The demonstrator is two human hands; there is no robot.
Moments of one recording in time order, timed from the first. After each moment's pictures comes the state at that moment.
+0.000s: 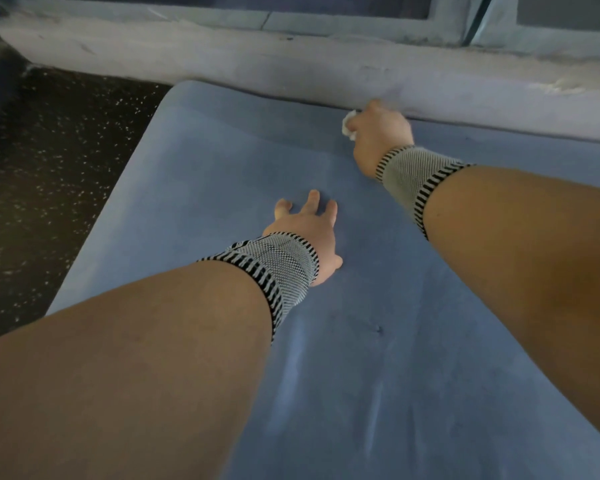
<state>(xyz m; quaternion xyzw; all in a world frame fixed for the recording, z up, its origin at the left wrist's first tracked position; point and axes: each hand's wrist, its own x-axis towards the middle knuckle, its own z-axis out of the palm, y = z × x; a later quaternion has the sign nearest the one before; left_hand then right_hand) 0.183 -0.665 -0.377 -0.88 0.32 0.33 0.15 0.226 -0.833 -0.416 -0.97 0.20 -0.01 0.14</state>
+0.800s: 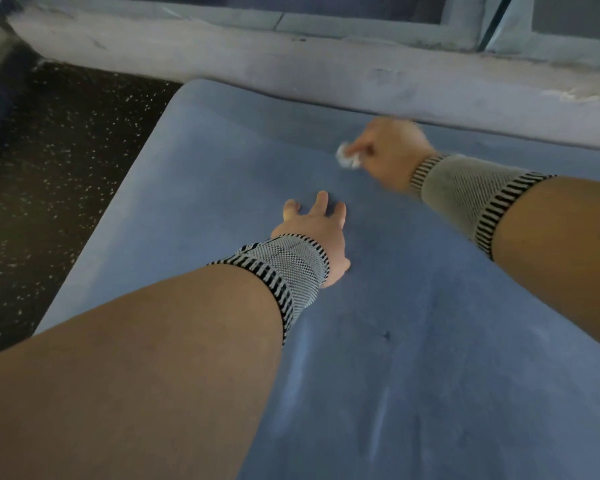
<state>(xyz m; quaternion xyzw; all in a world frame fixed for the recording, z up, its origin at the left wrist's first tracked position) 0.183 -0.663 -0.382 -0.88 0.32 0.31 0.14 0.208 -0.836 -0.404 -0.99 0.07 0.03 0.15</state>
